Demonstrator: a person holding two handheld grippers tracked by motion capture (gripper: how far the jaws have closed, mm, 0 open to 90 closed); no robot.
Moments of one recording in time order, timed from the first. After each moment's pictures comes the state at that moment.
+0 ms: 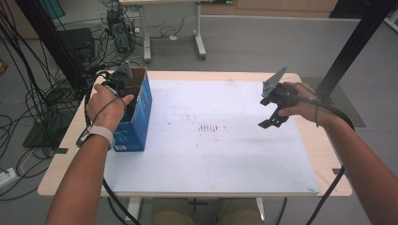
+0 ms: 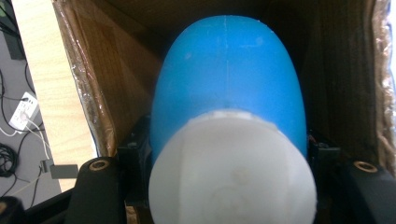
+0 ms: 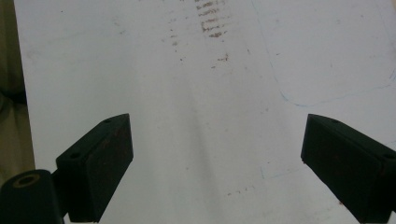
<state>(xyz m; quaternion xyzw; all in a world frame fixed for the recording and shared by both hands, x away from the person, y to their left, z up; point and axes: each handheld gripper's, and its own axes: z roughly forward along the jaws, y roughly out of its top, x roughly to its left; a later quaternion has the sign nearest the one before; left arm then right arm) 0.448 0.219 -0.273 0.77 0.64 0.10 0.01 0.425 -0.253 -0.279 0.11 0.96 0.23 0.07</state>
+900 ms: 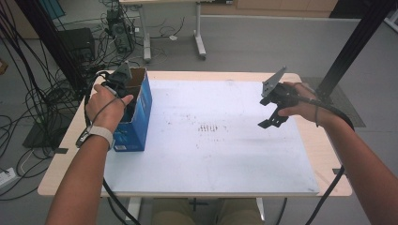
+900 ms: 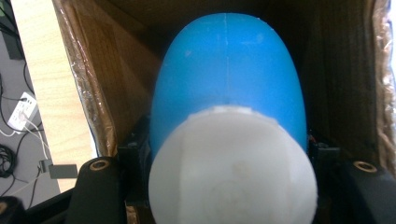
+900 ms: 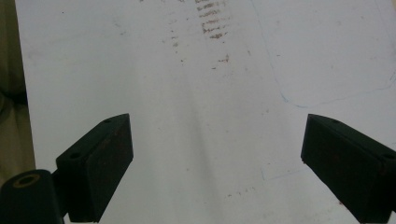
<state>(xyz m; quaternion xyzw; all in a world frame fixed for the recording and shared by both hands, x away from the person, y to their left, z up) 0.447 0.220 -0.274 0.76 0.64 0.10 0.01 0.425 -0.252 -0.279 0.11 0.96 0.23 0.07</state>
